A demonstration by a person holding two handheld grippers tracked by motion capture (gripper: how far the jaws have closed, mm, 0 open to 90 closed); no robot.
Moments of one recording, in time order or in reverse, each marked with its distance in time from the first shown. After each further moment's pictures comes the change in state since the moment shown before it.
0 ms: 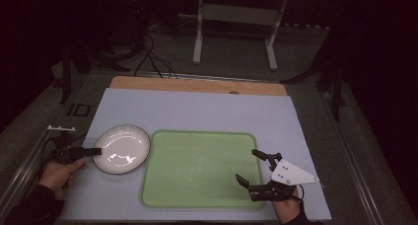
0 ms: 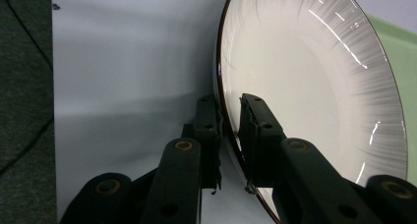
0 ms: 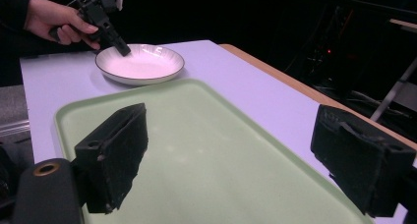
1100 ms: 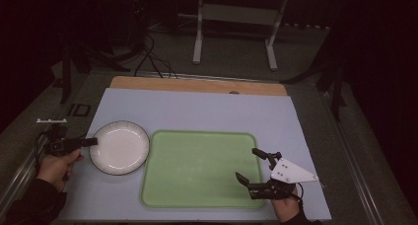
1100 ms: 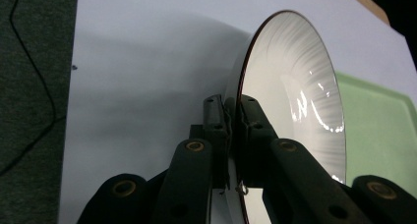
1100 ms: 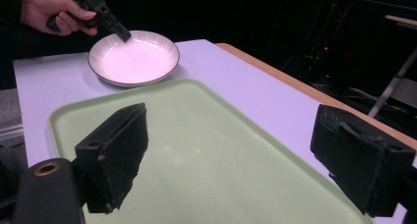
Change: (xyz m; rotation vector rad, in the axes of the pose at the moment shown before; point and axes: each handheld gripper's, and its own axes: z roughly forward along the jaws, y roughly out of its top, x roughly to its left) left arm -0.011 0.015 -0.022 -0.125 -0.015 -0.059; right arm -0.002 -0.001 0.003 0.000 -0.012 0.017
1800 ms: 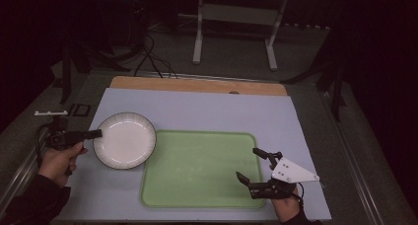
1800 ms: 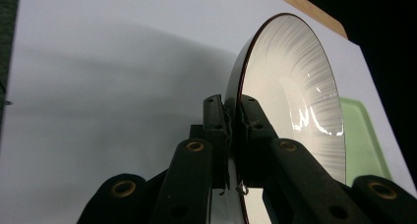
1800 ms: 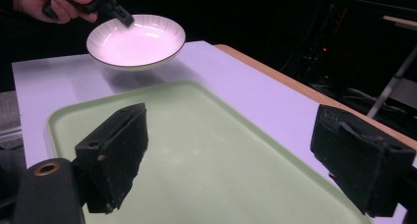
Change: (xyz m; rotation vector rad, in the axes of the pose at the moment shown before) left arm -0.037 0.013 -0.012 -0.030 -0.081 0.025; right arm -0.001 0.000 -0.001 -0.005 -0.005 0.005
